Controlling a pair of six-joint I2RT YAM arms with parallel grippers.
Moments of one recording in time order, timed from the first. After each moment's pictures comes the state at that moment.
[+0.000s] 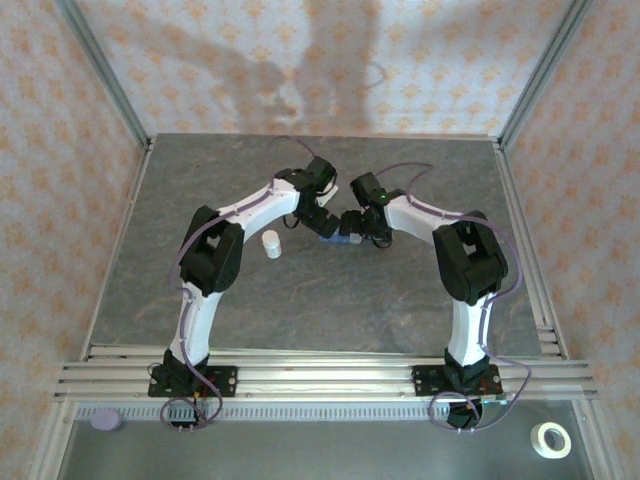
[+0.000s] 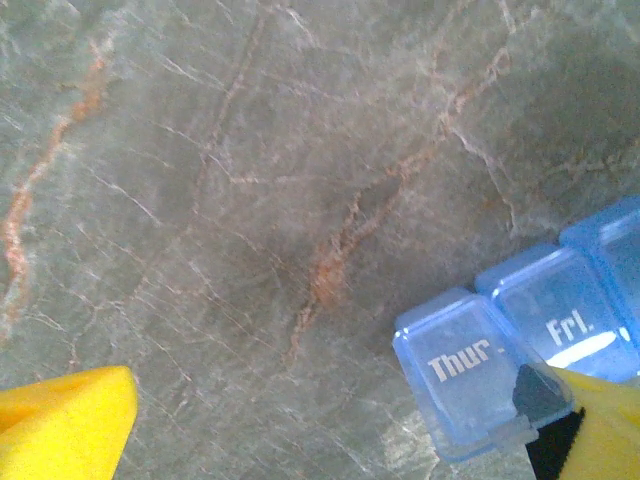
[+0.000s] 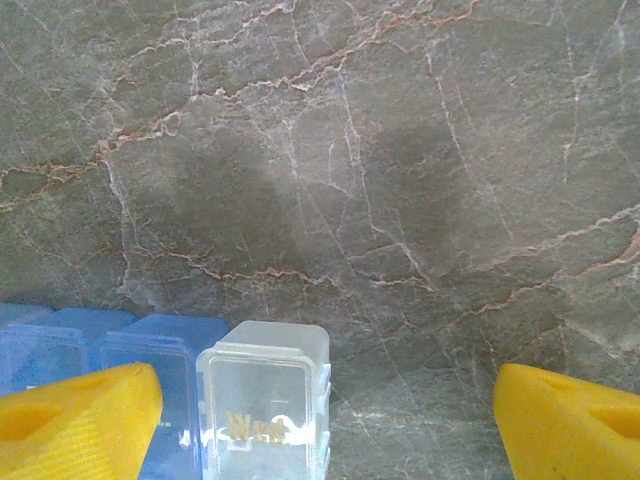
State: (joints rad) left arm -0.52 2.16 1.78 -0.85 -0.08 0.00; right arm 0.48 1.95 1.33 -0.58 0.00 0.56
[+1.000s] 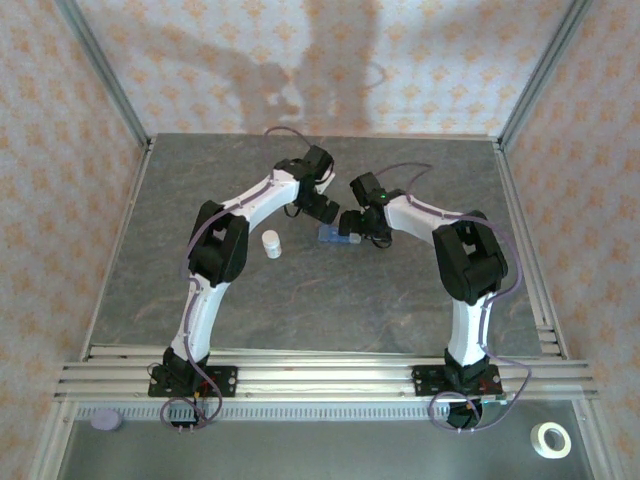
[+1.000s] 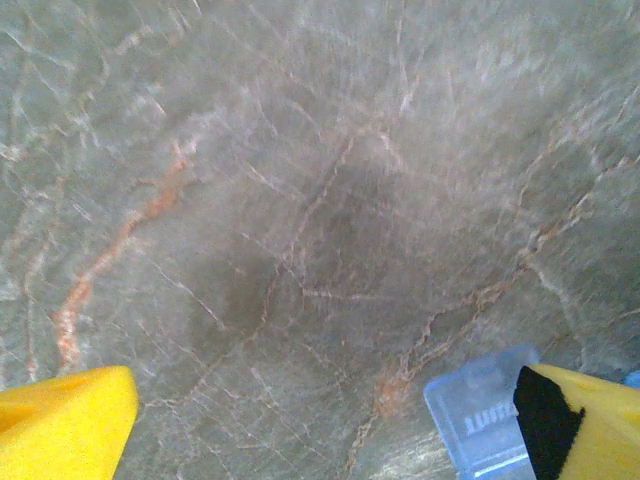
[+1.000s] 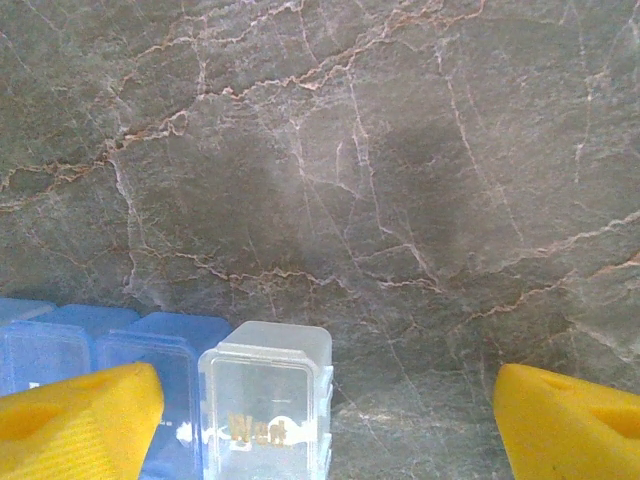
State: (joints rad) left arm -0.47 2.28 1.95 -0.86 -0.06 -0.04; right arm 0.48 1.95 1.34 -0.59 -0.01 0.56
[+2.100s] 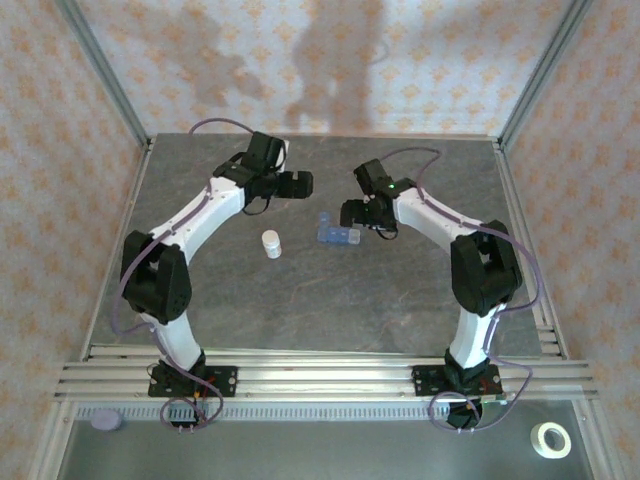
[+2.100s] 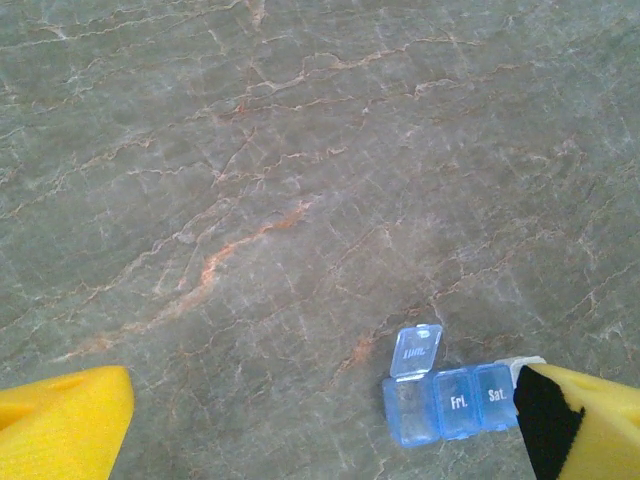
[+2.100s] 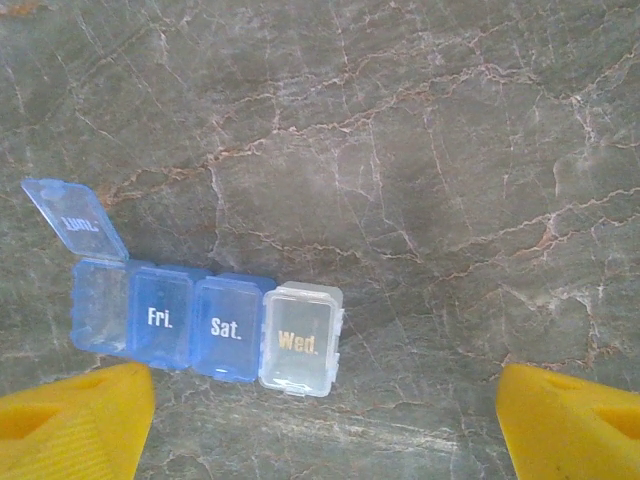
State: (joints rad) left arm -0.35 1.77 1.52 -0.60 0.04 -0.32; right arm 0.48 1.84 1.40 -0.71 0.00 0.50
